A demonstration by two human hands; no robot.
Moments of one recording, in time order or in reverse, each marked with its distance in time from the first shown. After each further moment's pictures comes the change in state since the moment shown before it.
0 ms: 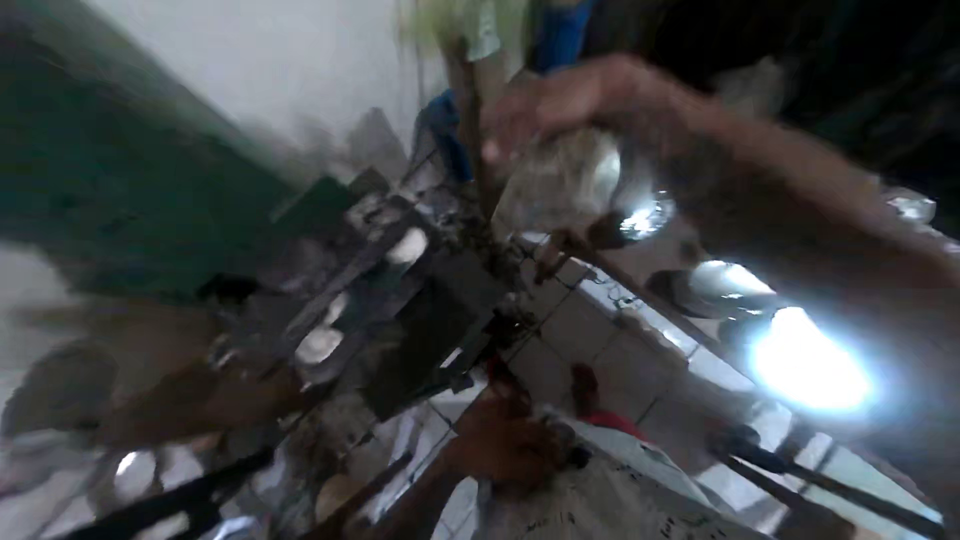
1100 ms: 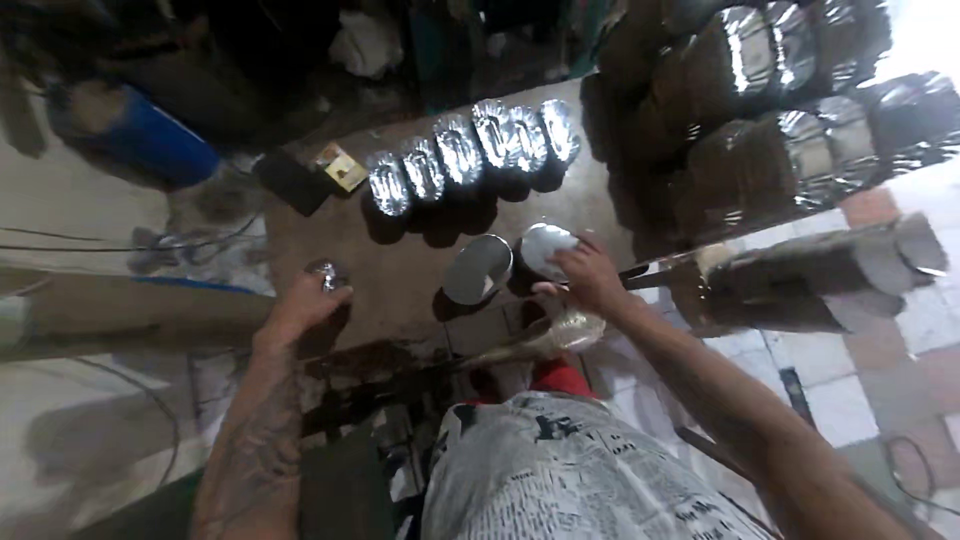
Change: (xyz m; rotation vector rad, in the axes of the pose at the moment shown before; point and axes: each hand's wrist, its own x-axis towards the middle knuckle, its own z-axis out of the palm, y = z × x) left_hand 0.421 0.123 -0.234 1.190 0.185 -0.183; right_hand -0.413 0.203 0.291 -0.323 1.093 0.899
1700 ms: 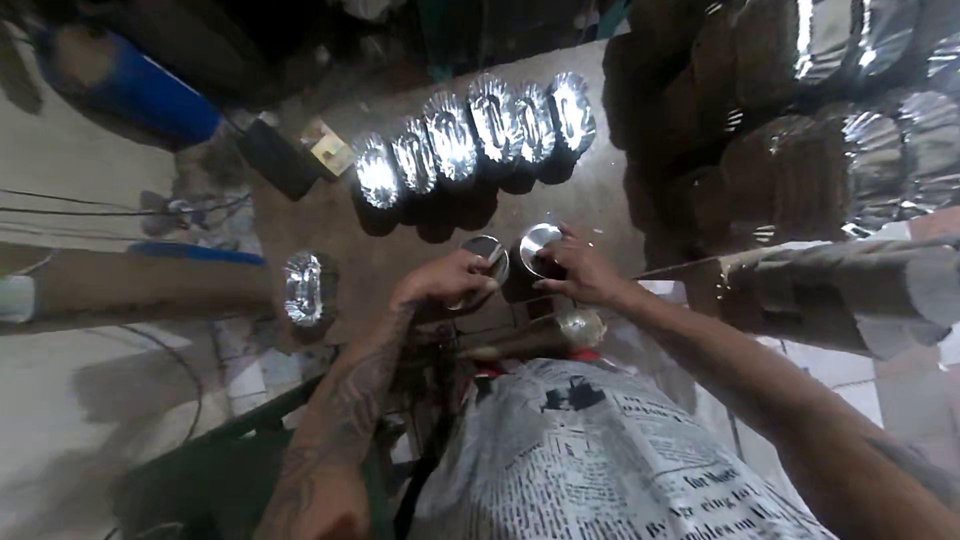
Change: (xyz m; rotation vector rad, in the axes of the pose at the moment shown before) left_hand 0.011 0.217 0.059 -0.337 -0.683 0.536; right_hand 0.027 0.059 0.016 0.371 -0.245 0.022
